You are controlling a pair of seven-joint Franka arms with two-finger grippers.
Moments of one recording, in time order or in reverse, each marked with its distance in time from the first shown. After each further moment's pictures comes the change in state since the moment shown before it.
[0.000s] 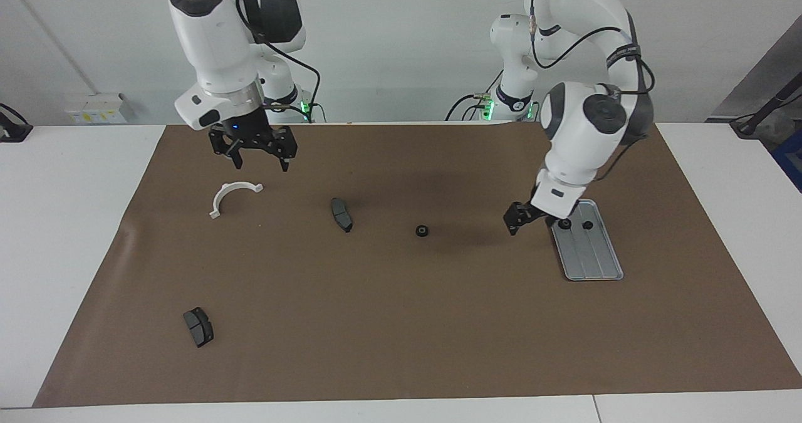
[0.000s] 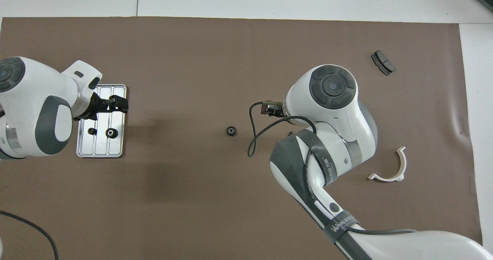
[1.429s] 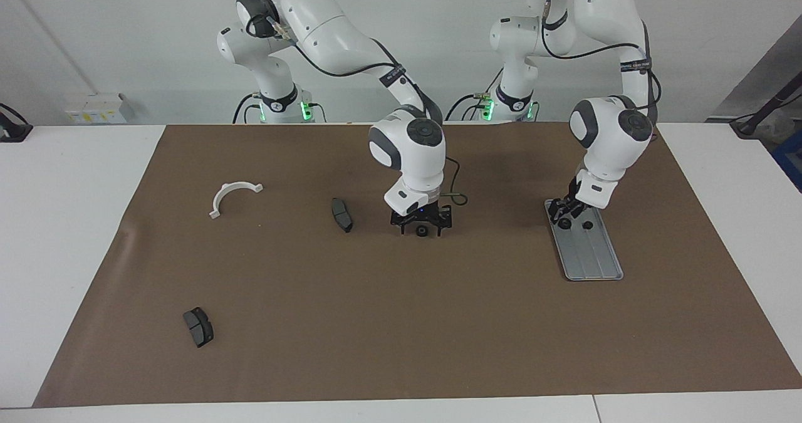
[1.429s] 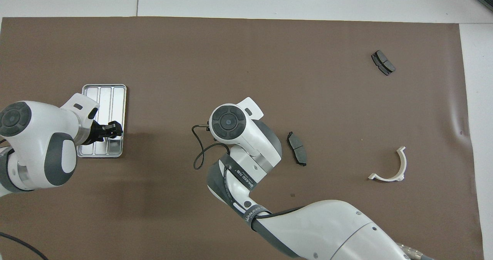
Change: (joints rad) left arm 0.039 -0.067 -0.005 -0.243 0.000 0.197 -0.013; right arm 0.211 0.329 -0.002 0.159 -0.089 0.169 0.215
